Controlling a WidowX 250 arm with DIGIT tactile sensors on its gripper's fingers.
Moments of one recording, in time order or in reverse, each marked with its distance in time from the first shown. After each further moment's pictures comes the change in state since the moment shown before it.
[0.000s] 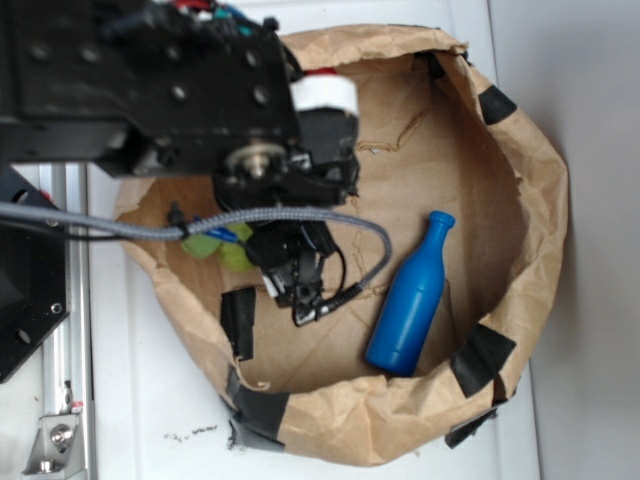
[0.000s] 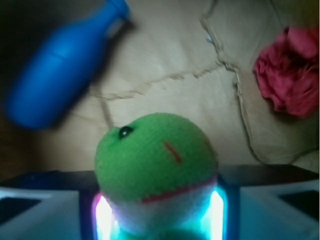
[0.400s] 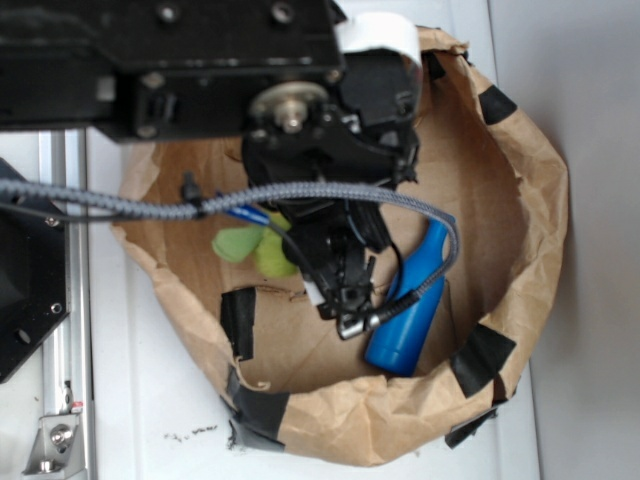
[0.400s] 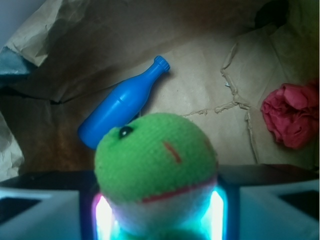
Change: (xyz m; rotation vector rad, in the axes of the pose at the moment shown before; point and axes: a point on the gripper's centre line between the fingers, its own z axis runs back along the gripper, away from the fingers) arm 0.017 -0.014 0.027 -0.052 -0.041 -0.028
